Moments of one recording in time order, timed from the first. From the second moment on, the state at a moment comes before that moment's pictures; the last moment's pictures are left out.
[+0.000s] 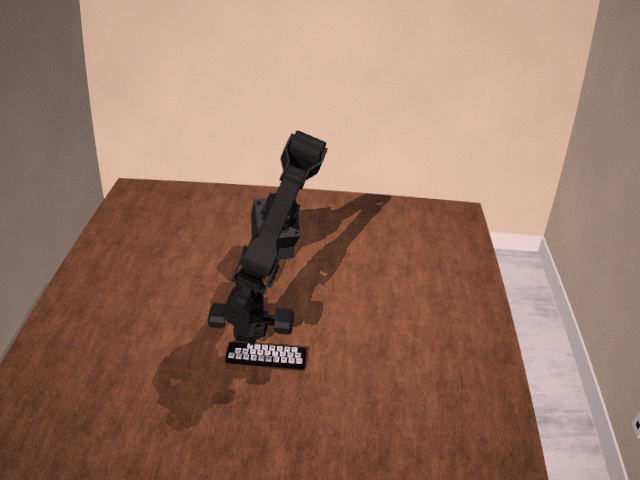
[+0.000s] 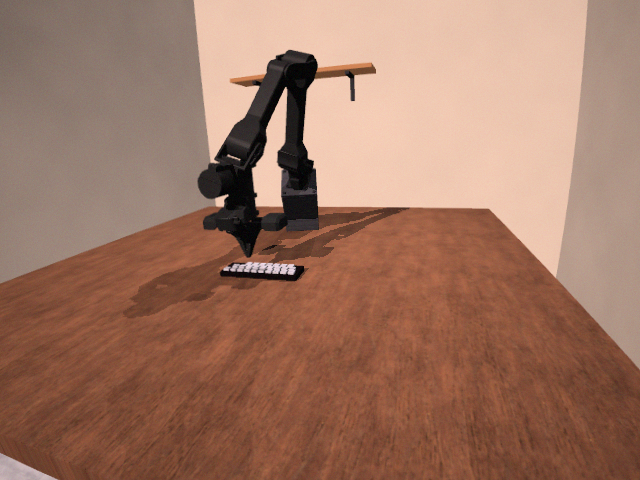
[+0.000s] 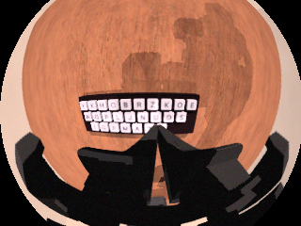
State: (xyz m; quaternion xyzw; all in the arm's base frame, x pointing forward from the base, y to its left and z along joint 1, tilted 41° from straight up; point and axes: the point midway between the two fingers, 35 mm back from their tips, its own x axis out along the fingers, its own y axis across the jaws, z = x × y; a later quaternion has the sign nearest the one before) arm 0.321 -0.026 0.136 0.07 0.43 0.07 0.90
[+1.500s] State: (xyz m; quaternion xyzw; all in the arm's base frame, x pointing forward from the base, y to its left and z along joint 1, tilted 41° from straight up) arm 0.338 -0.004 0.126 0.06 0.42 0.07 0.90
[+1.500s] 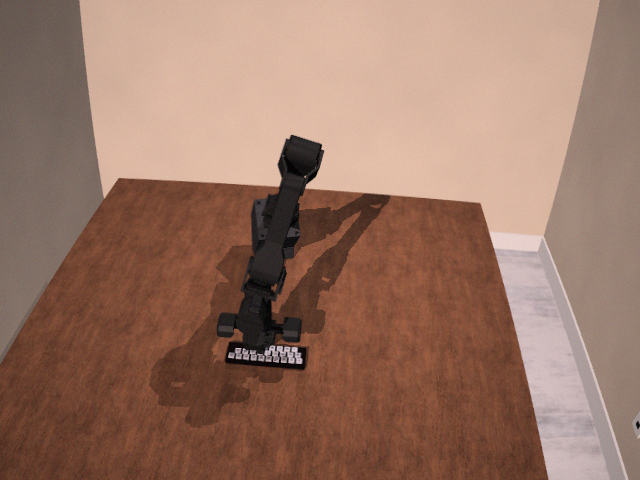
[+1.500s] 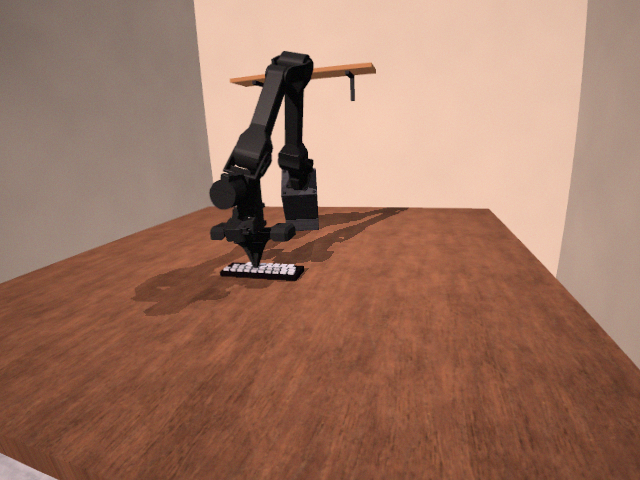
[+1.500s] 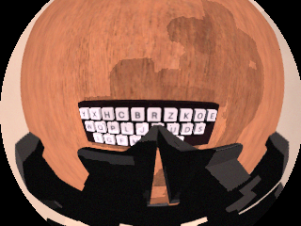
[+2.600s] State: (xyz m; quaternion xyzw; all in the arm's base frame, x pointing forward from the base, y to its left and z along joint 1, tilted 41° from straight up) arm 0.337 -0.004 0.125 0.07 0.42 0.07 0.90
